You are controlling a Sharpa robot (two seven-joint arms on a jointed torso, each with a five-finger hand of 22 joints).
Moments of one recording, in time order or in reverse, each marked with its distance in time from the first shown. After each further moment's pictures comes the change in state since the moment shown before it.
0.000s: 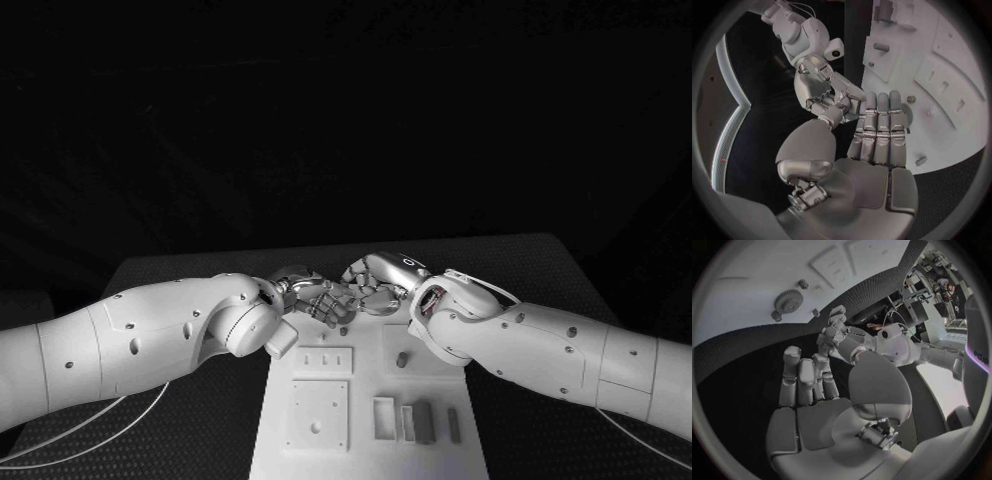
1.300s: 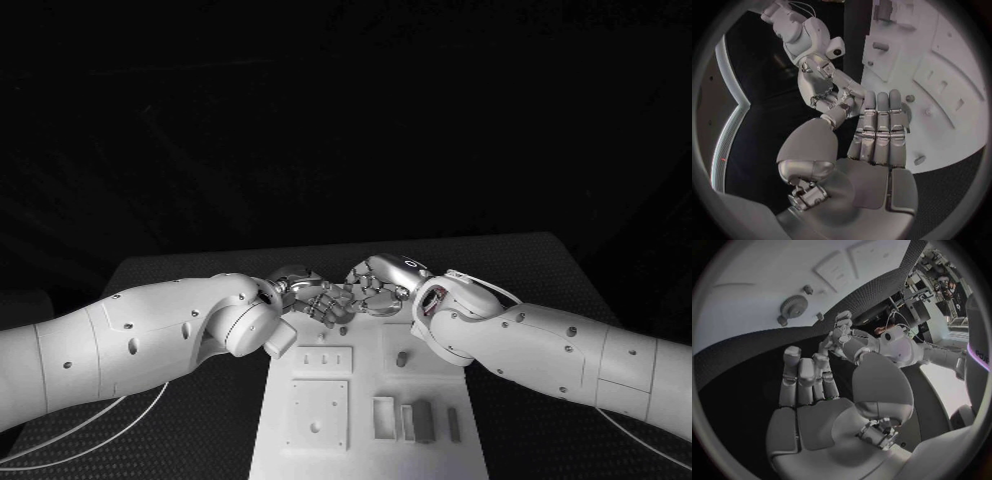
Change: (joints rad) left arm 0.000 -0.004 0.000 0.000 0.006 -0.007 -0.003; left_hand 0.067 0.057 0.105 -0.008 0.005 0.019 -0.008 0.021 0.008 0.034 -0.024 0.013 0.035 0.032 -0.018 0.000 0.032 -0.020 0.029 -0.022 0.012 0.026; right arm -0.006 -0.003 0.000 -0.019 0.008 0.024 -0.022; right_hand -0.059 -0.059 -0.007 0.018 -0.001 -0.018 0.018 -0.032 0.022 -0.013 0.013 -0.016 -0.009 -0.047 0.006 -0.017 -0.070 -0.008 -0.002 0.002 -0.007 0.001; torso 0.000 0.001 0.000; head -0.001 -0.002
